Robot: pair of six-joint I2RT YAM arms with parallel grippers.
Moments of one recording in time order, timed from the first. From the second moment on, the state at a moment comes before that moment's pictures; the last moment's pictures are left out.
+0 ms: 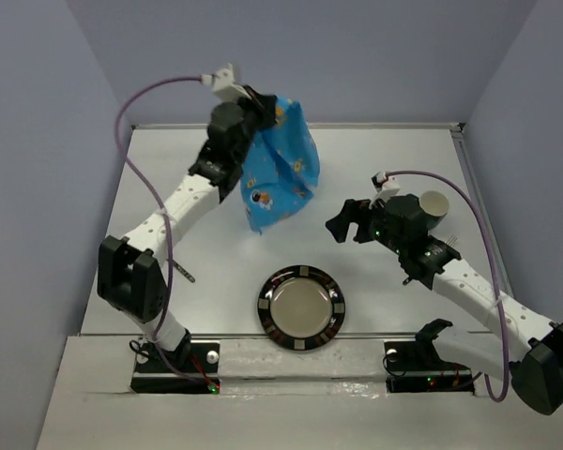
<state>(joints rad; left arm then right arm) -0.41 1.60 1.56 0.27 -0.18 -0.59 0.56 1.00 0.71 -0.05 -0.04 0.45</state>
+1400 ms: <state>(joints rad) -0.48 1.14 0.27 0.25 -0.31 -1.03 0.56 1.17 0.68 0.01 0.02 0.51</state>
